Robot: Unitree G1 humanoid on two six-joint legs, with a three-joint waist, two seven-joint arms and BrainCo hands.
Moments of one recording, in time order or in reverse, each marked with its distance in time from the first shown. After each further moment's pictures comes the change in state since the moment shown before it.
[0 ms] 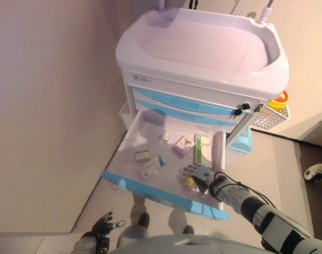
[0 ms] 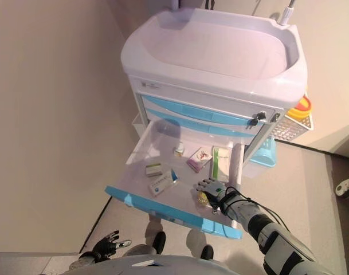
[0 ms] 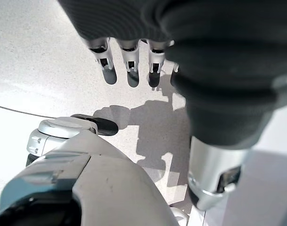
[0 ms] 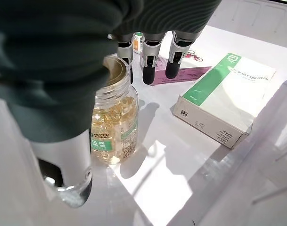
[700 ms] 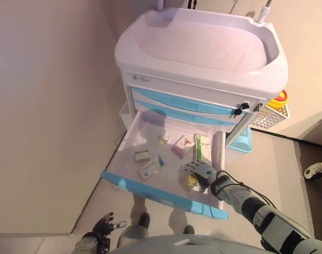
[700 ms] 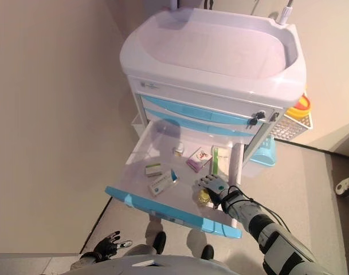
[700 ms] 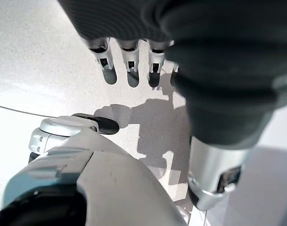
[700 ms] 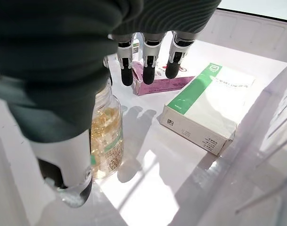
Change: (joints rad) left arm 0.002 -0.006 -0.009 0.000 0.000 0.000 0.000; right arm 0.005 0.006 -0.039 0.017 0.001 0.017 -0.061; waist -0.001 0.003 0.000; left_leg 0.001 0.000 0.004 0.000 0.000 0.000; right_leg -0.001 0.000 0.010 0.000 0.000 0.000
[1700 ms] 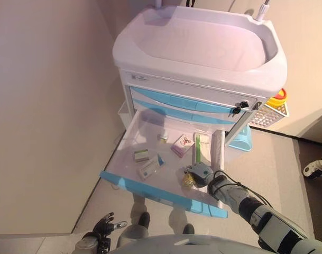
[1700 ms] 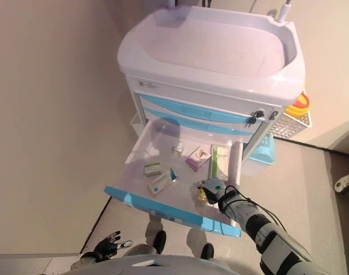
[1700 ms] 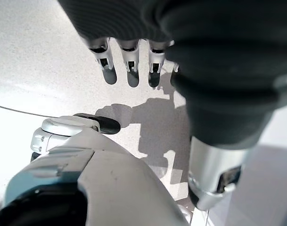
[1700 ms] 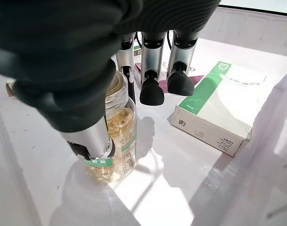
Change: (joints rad) left arm -0.002 0.000 0.000 0.001 0.000 0.000 -0.001; right arm -0.002 0.023 -0.006 0.000 0.001 -0.015 -0.002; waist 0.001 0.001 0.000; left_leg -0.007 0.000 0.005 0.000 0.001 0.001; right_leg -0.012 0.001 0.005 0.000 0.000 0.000
